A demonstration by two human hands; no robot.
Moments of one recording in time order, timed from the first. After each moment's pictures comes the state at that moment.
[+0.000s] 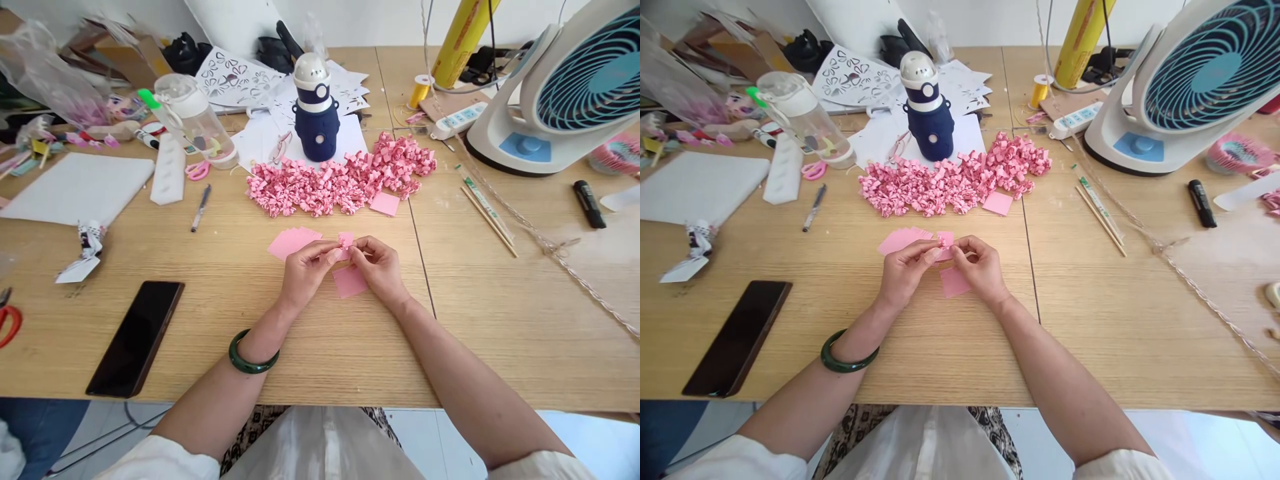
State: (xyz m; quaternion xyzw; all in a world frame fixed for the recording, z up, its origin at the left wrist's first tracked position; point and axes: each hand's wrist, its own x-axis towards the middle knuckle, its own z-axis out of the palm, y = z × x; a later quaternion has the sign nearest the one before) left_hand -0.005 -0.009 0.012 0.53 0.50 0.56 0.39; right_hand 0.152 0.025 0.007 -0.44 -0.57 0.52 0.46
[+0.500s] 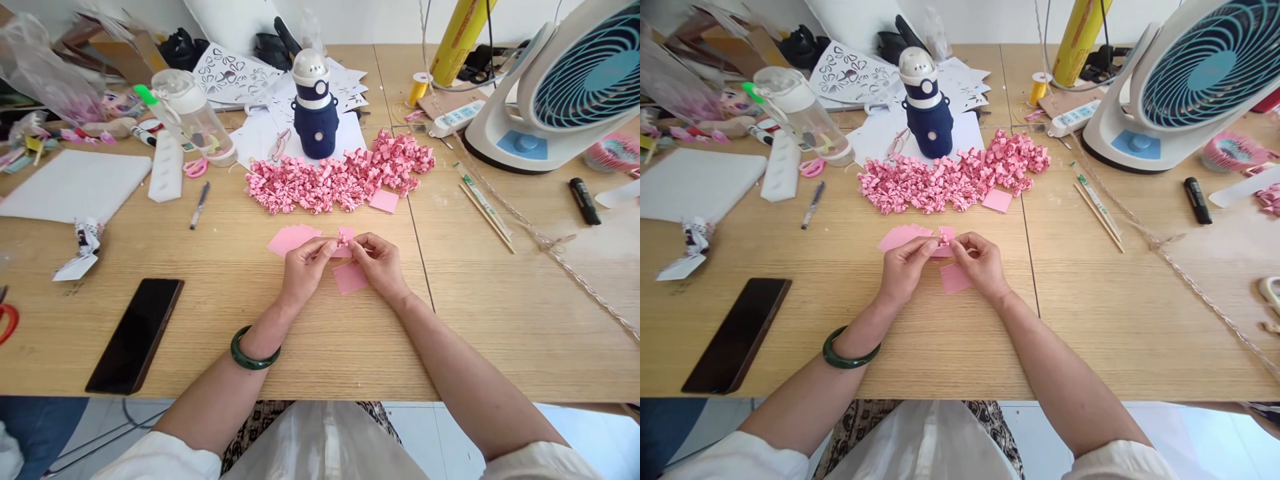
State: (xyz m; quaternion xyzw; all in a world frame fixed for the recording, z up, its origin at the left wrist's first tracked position) left_hand -0.005 -0.010 0.009 0.52 0.53 0.55 0.40; right_hand 0.153 0.025 0.007 -0.43 -0.58 0.51 0.46
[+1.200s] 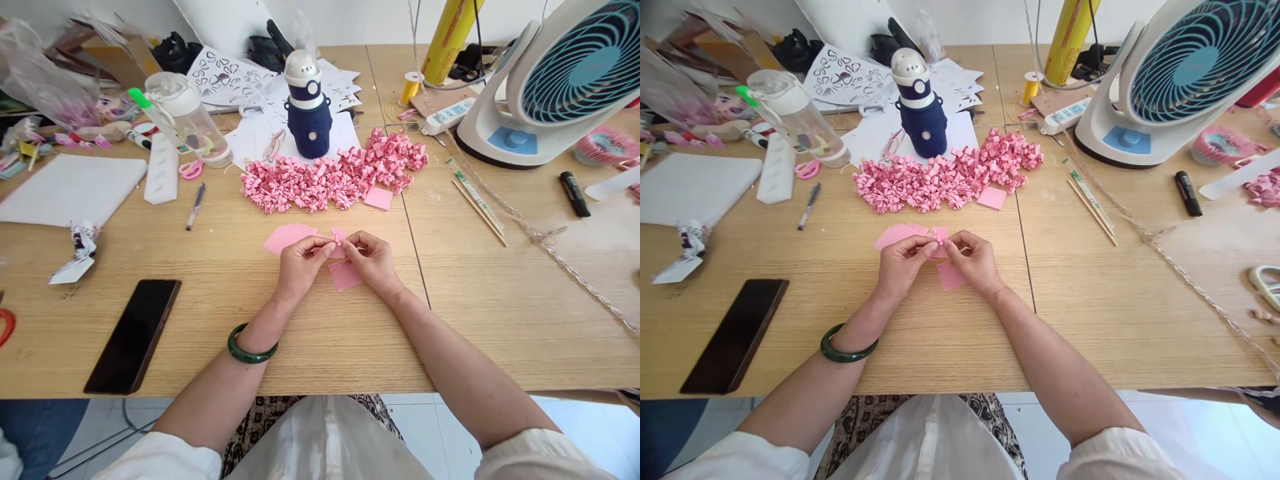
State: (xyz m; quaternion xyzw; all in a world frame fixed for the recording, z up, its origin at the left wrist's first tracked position) left_hand -0.006 -0.006 0.002 0.52 0.53 0.54 0.39; right_hand 0.151 0.022 0.006 -0.43 -0.59 0.51 0.45
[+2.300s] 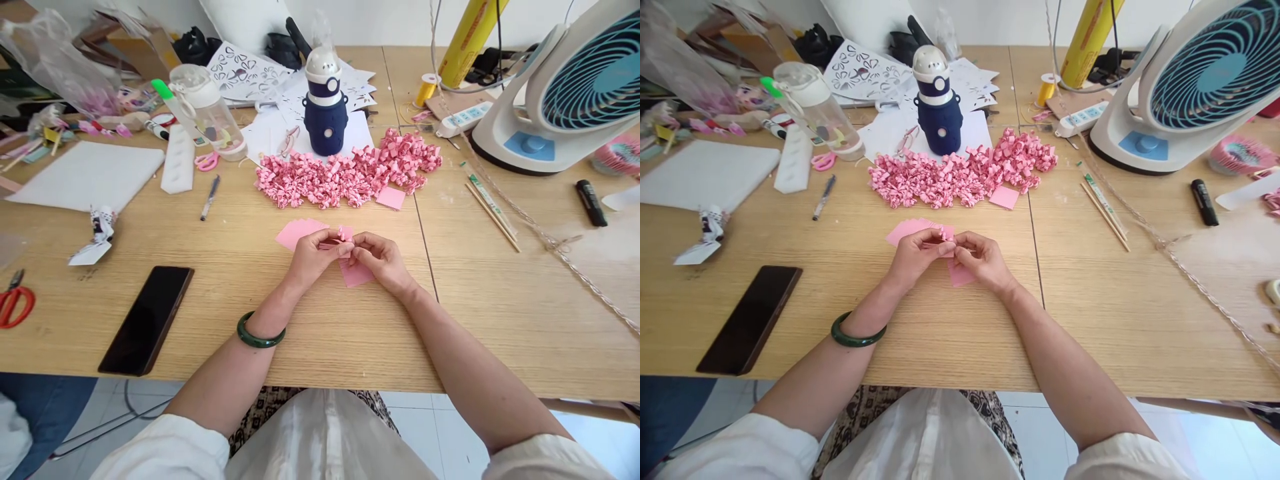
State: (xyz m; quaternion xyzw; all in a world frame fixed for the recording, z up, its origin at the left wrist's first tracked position) left_hand -0.013 0.003 0.004 0.50 0.52 0.51 0.47; right_hand 0.157 0.020 0.015 -0.34 -0.58 0.63 0.38
